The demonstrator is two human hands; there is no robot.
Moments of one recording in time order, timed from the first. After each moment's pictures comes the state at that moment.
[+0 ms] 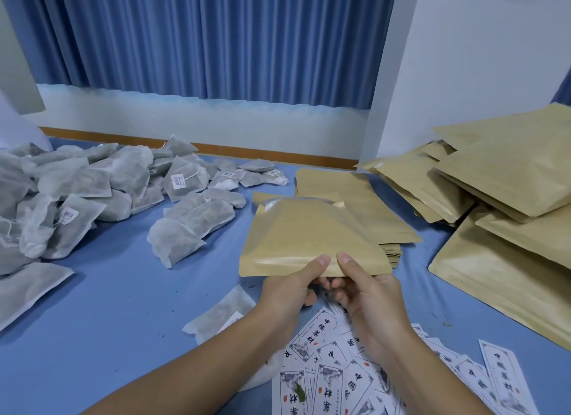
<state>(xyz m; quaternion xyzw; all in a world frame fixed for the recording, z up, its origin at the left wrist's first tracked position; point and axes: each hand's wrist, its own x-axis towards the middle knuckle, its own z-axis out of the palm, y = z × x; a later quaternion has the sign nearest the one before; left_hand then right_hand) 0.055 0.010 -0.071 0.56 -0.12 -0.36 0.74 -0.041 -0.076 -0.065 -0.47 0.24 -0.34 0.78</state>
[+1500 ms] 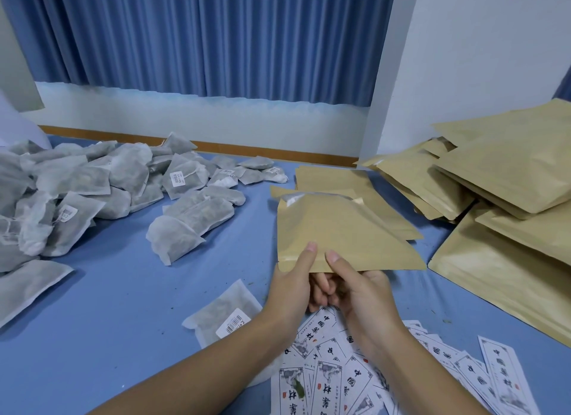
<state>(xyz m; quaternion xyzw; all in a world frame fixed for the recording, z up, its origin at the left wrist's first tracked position) 0.041 0.010 -0.063 0.57 -0.21 -0.31 0.73 -0.038 -0.067 -0.064 -0.53 0.17 -0.30 0.77</state>
